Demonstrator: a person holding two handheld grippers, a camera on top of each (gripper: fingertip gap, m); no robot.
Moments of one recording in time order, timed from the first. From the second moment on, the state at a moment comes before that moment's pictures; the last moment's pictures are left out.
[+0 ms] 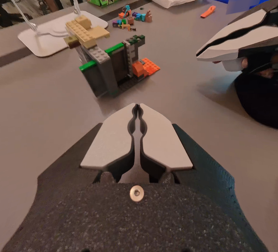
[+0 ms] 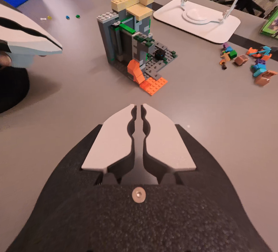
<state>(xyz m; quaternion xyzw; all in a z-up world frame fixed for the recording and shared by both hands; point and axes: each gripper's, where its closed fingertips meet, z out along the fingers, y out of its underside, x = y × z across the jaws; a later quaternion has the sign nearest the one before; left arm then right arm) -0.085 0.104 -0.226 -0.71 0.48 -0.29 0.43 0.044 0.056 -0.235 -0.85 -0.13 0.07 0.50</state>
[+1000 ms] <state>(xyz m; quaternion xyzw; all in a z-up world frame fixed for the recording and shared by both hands) -0.055 0.078 -0.220 -0.73 0.42 -0.28 0.47 0.031 0.049 -0.231 -0.84 -0.12 0.03 0.52</state>
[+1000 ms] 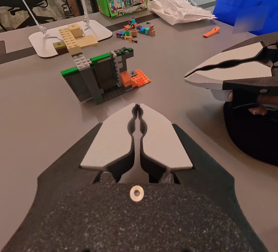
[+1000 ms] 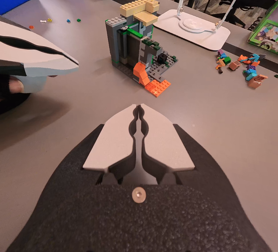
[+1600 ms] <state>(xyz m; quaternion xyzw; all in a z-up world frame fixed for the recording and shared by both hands) -0.014 0.123 -0.110 -0.66 0.42 -0.30 0.55 0.093 0.102 -0.119 -0.76 -0.08 0.01 0.64</state>
